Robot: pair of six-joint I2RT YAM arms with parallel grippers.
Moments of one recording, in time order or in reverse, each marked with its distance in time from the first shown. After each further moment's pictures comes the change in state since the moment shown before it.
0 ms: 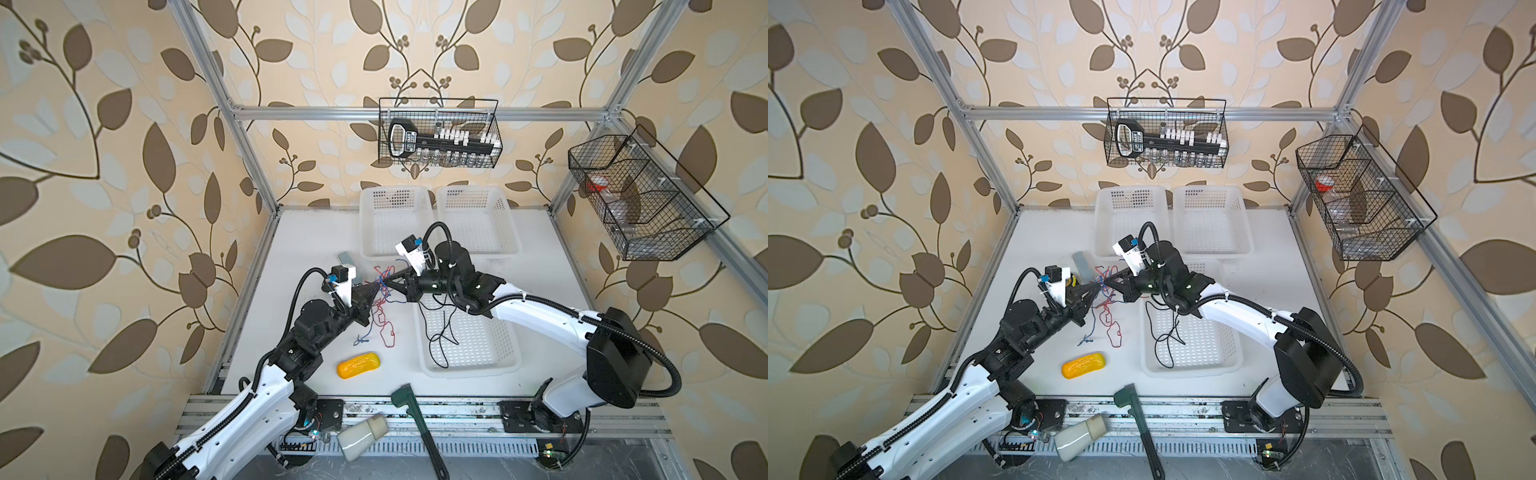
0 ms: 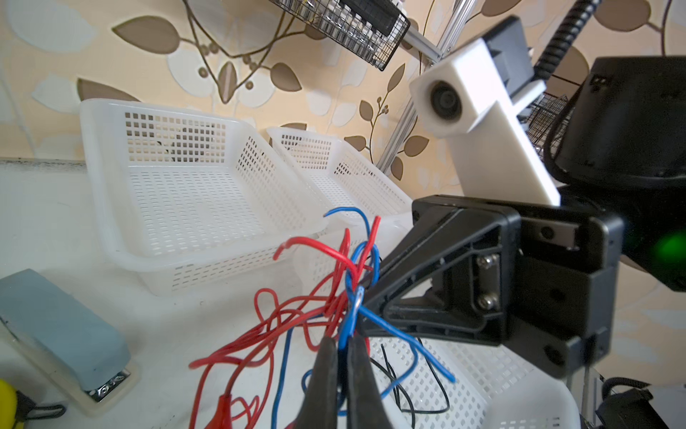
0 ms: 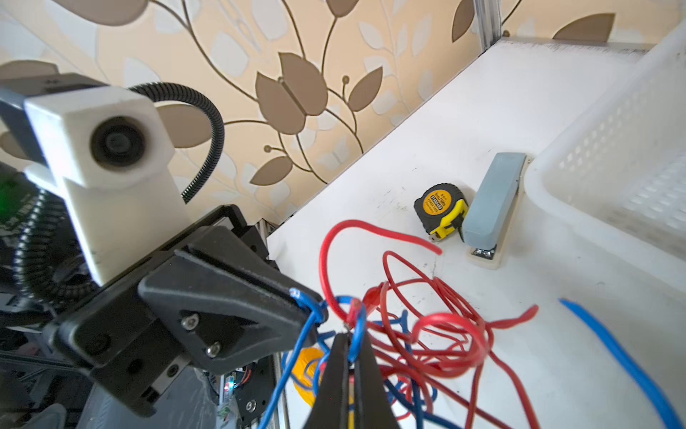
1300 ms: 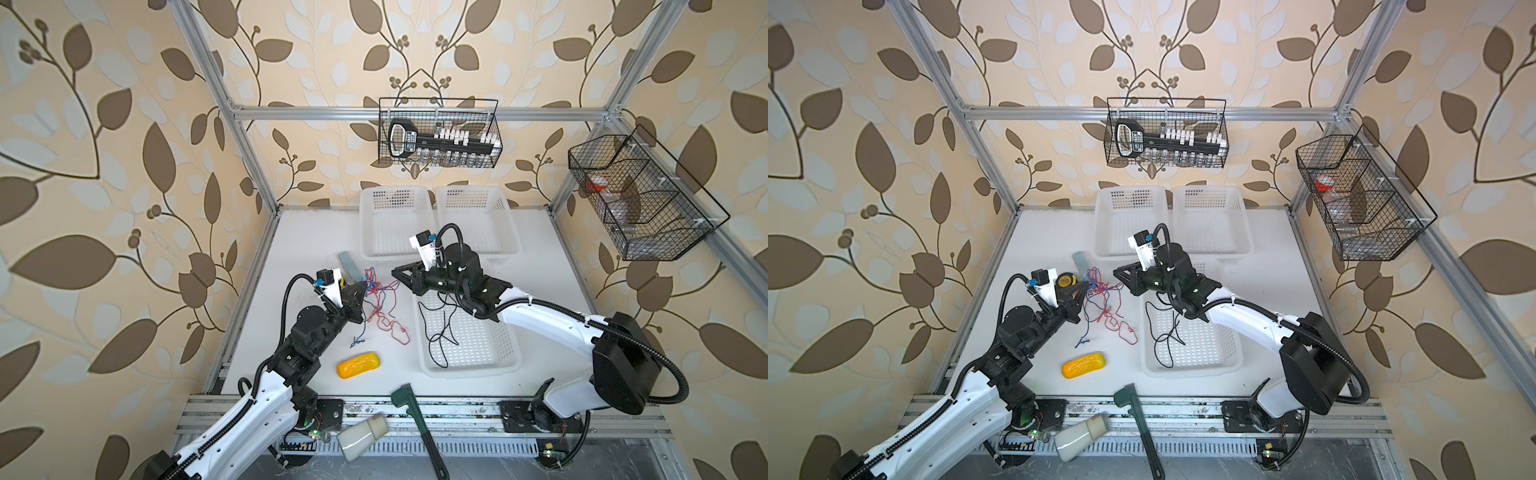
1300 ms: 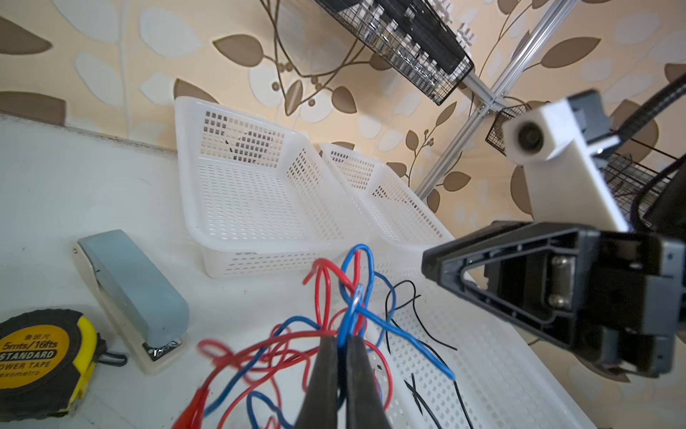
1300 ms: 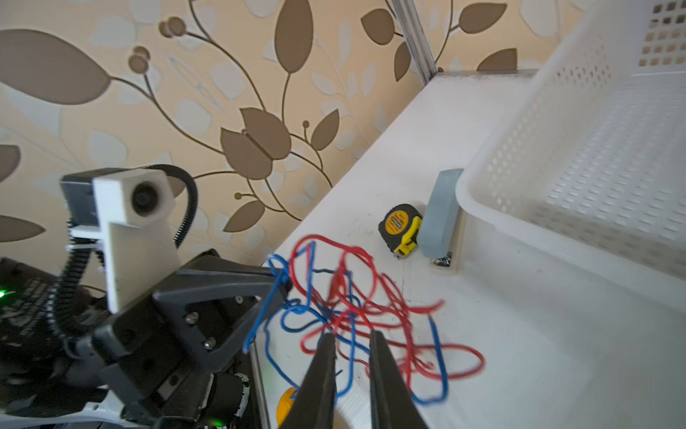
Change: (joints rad) left arm 0.024 -0.027 -0.064 0.040 -0.104 -0.094; right arm -0.006 -0.048 -0.045 0.090 0.131 0.102
